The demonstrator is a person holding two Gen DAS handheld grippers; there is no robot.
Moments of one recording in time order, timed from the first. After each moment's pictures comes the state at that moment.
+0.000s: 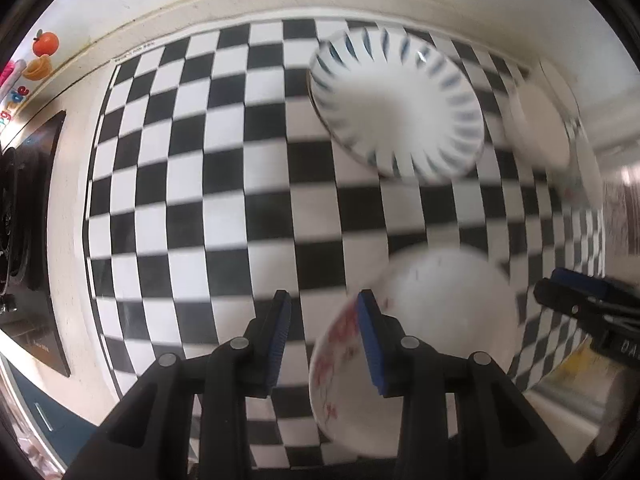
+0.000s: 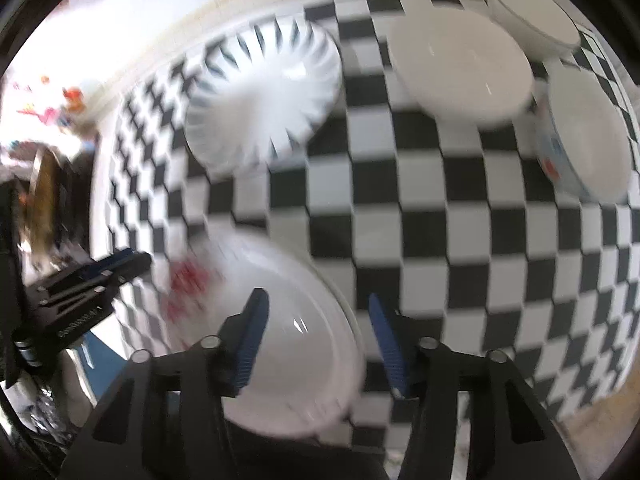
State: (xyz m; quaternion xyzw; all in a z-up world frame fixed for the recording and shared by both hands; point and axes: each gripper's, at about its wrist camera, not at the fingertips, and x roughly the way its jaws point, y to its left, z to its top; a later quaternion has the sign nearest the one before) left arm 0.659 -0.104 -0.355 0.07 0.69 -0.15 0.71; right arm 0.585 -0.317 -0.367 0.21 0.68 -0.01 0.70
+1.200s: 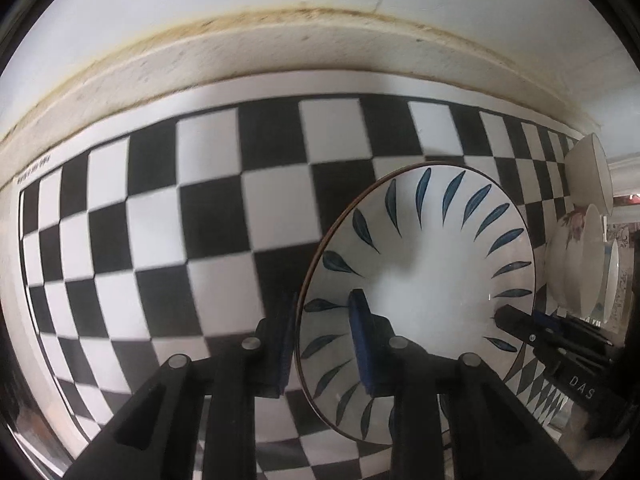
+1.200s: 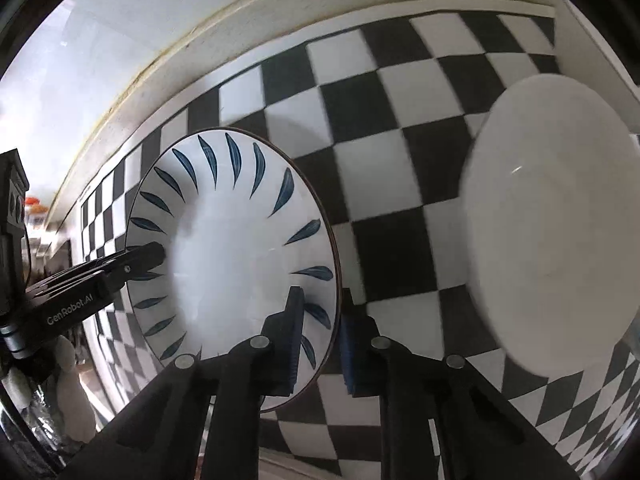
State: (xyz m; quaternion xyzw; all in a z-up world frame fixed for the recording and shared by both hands) left arm 0.818 -0.138 -0.421 0.07 0.70 -0.20 0.69; right arm 0.725 -0.340 -0.461 0.26 0.66 -0.05 0.70
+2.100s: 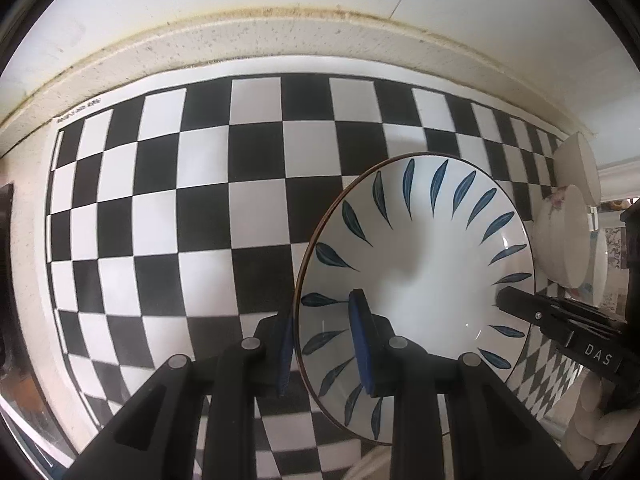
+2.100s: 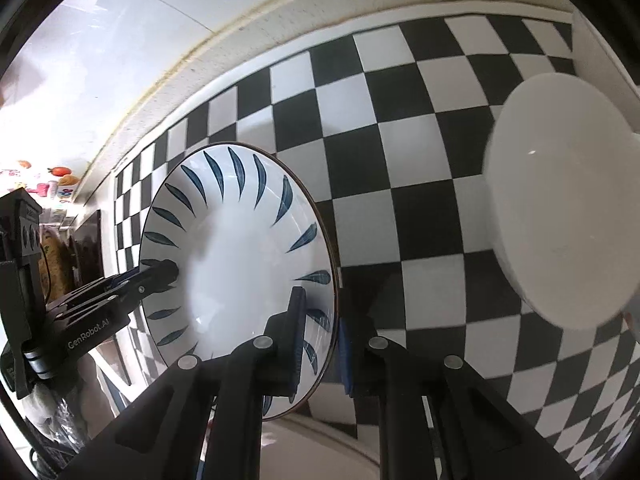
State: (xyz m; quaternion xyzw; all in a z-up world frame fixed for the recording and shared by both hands) left arm 0.745 -0.097 -0.386 0.04 0.69 -0.18 0.70; right arm 0.707 -0.333 -0.431 0.27 0.66 0.00 0.70
